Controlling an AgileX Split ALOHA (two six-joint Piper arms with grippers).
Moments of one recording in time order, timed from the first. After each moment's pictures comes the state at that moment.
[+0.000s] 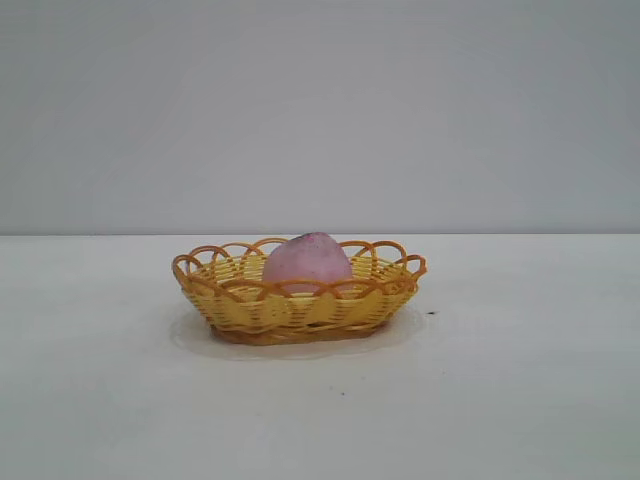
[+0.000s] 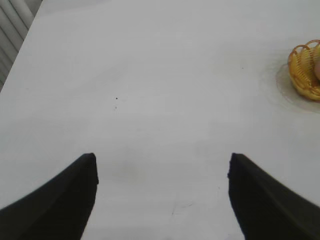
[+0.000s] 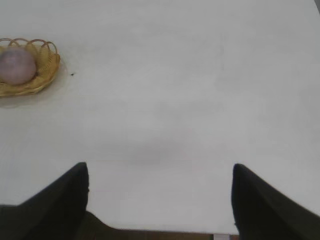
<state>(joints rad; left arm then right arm) 0.06 -0.02 -0.48 -0.04 1.12 0.05 0.00 0.10 -0.53 0.12 1.23 -0.09</state>
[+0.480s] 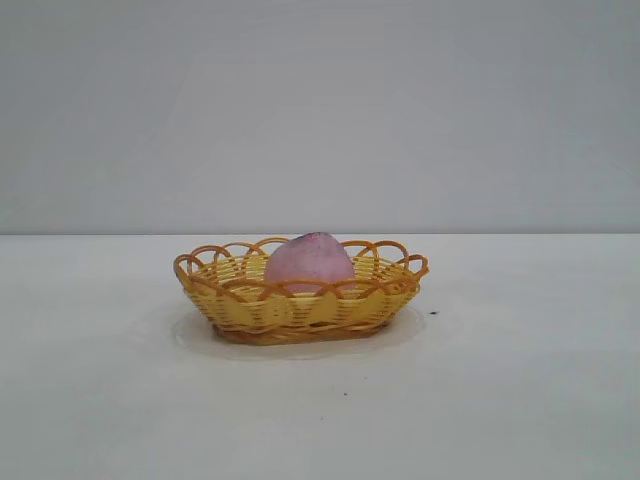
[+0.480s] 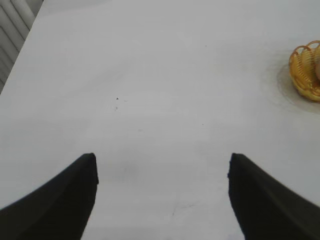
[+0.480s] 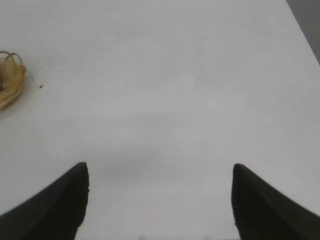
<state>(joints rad) 0.06 -0.02 -0.48 -0.04 1.12 0.05 0.00 0.09 -0.49 0.01 1.14 0.03</state>
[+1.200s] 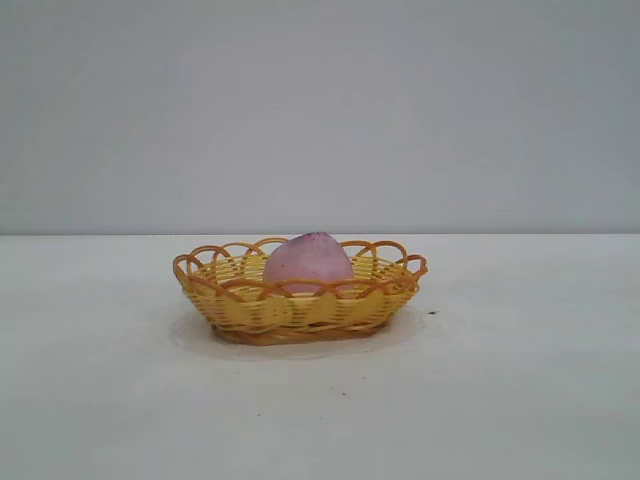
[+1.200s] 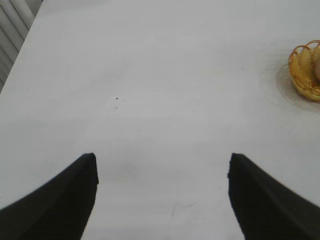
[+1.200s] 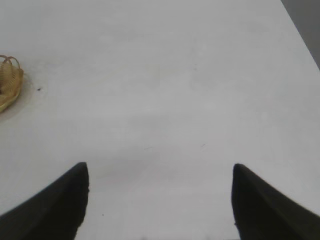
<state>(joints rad) 0.06 -0.02 -0.48 -0.04 1.12 0.05 0.03 0.09 -0.49 0.01 1.14 0.03</state>
